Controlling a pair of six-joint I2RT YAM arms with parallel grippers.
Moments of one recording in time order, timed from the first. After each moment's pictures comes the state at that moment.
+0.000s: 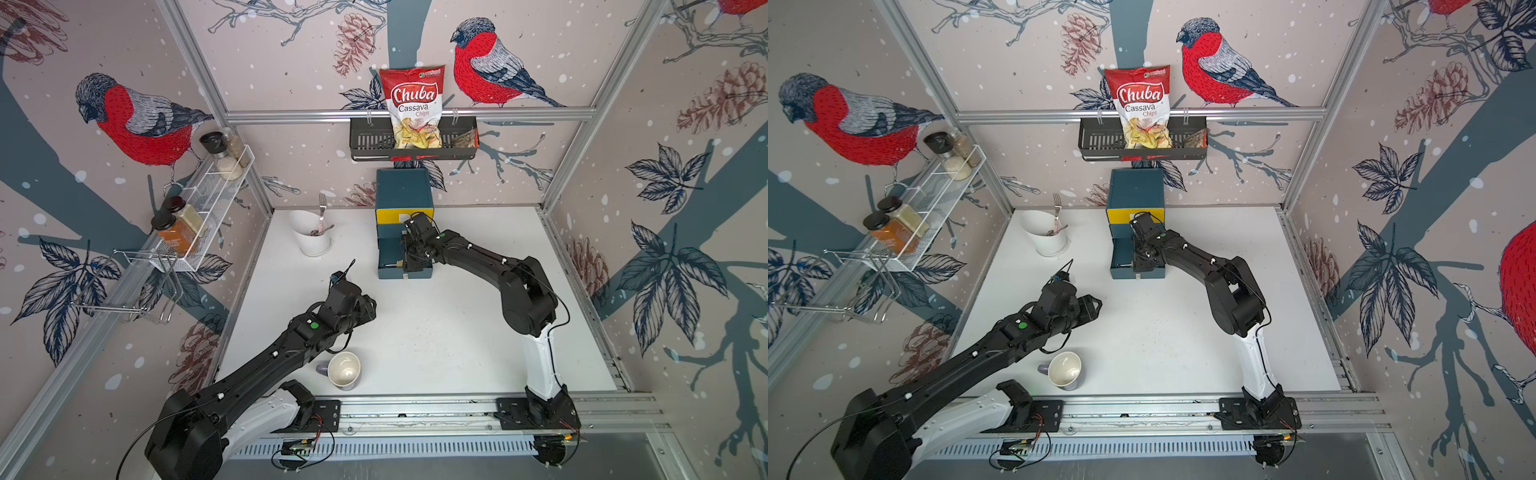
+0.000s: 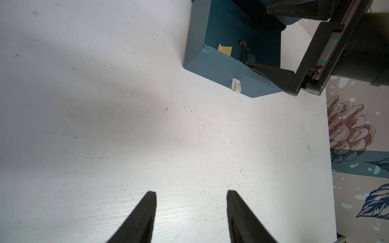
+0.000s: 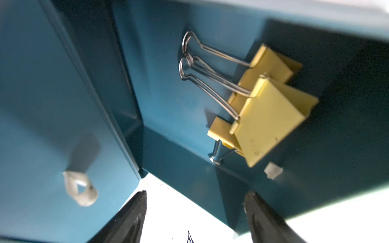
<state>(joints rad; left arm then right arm) -0.63 1.00 0.60 -0.38 -0.05 -0.89 0.71 2.11 1.71 -0.49 -0.03 1.98</state>
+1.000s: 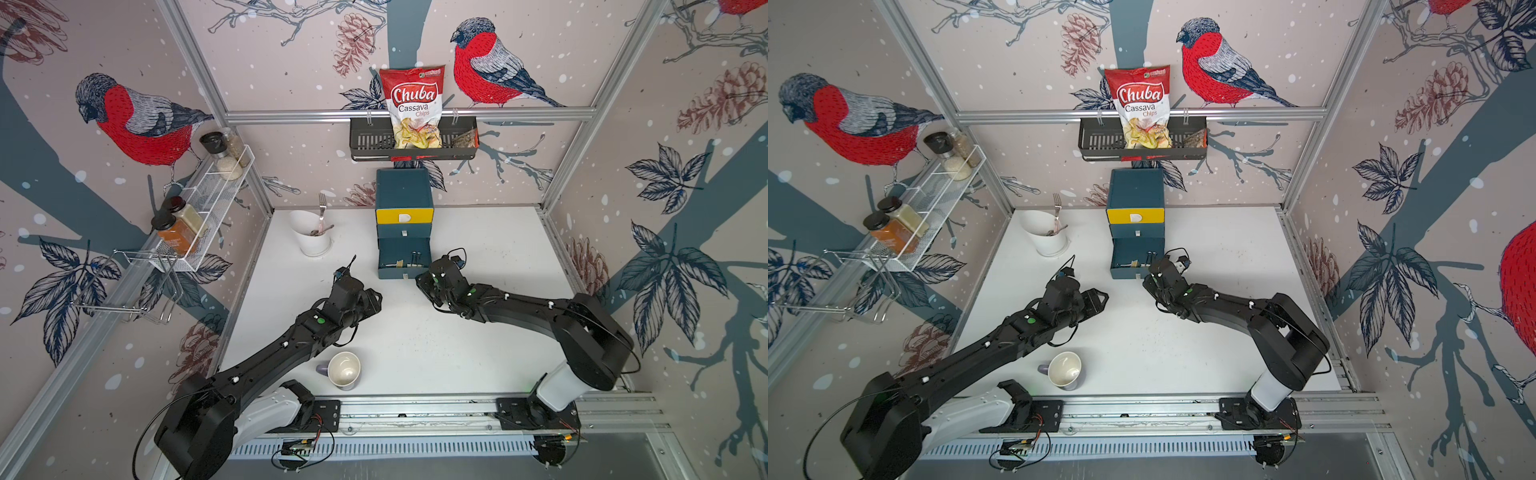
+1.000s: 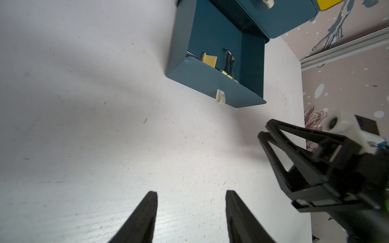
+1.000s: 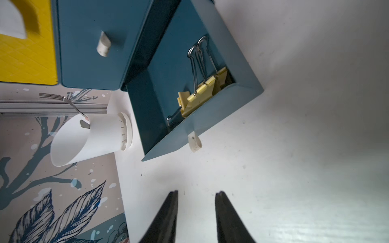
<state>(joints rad) -0.61 1.08 0.58 -0.21 0.00 -0.93 0.81 1.65 0.87 0.10 0.12 1.30</state>
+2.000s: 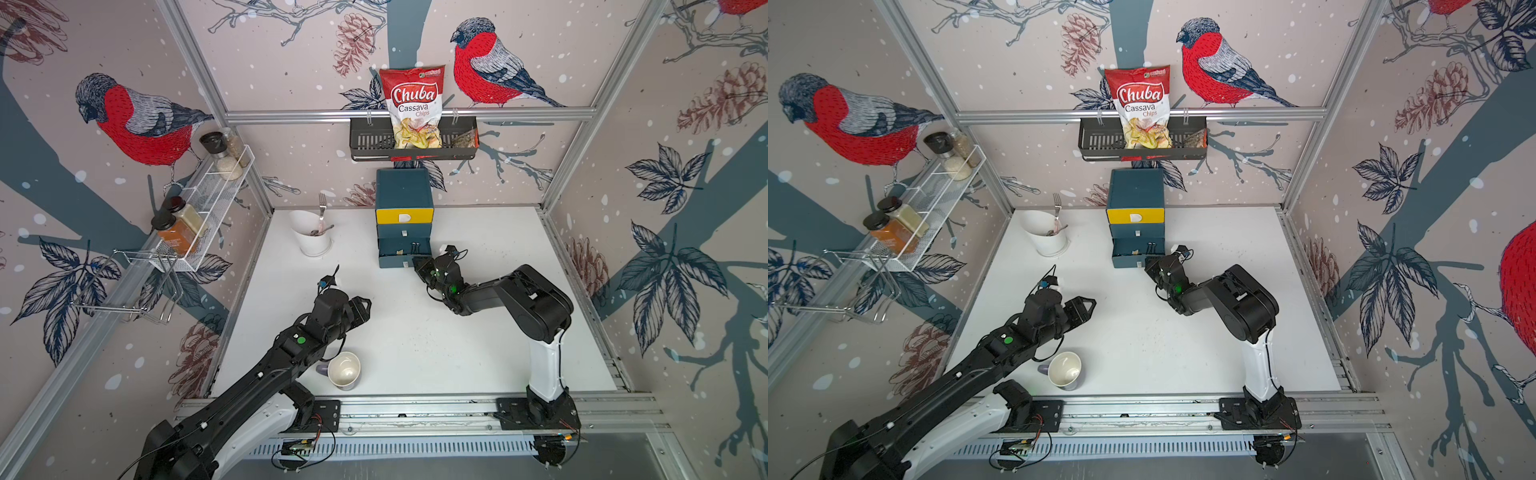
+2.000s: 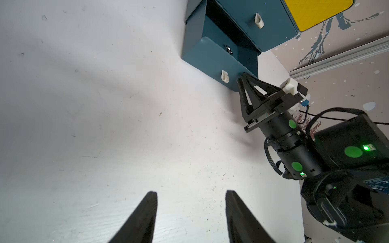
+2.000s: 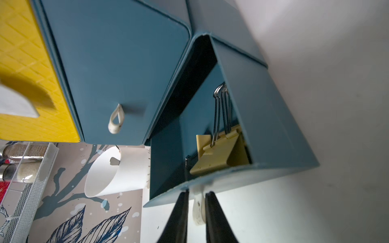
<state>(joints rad) -0.60 0.82 0.51 -0.33 -0.03 -0.95 0.67 2.05 0.93 0.80 0.06 1.21</state>
